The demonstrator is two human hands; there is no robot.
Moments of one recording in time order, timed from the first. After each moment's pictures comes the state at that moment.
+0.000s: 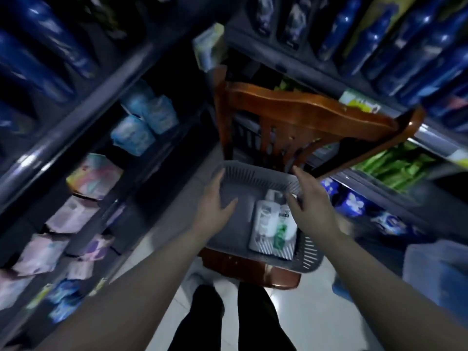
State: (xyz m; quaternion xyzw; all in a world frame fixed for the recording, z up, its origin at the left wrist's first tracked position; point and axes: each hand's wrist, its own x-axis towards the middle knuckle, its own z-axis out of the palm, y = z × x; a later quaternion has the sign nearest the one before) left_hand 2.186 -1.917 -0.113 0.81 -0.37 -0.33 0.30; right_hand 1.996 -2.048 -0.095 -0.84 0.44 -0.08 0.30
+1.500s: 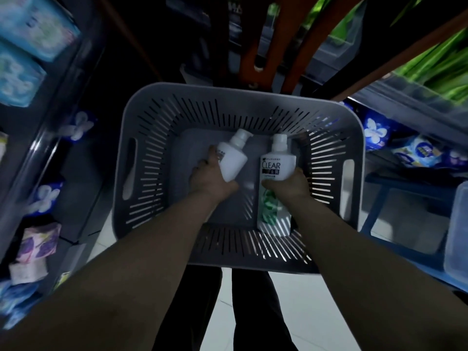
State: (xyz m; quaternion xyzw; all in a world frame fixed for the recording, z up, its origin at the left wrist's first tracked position) left_hand 2.143 -1.973 -0.392 0.83 -0.34 -0.43 0.04; right_hand 1.968 -2.046 -0.374 -0.47 0.73 -0.01 0.49
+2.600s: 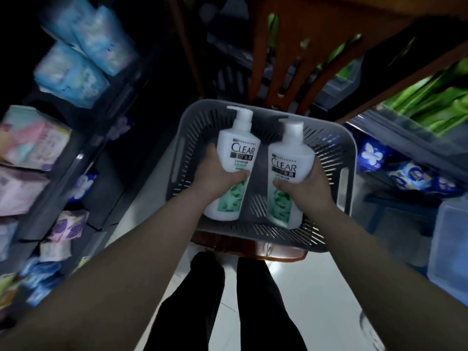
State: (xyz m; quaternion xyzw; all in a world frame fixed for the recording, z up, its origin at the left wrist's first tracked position) left_hand 2.171 -1.942 -0.261 0.80 -0.24 -0.44 0.32; right_hand 1.975 -2.027 -0.255 -0.56 0.61 -0.13 0.54
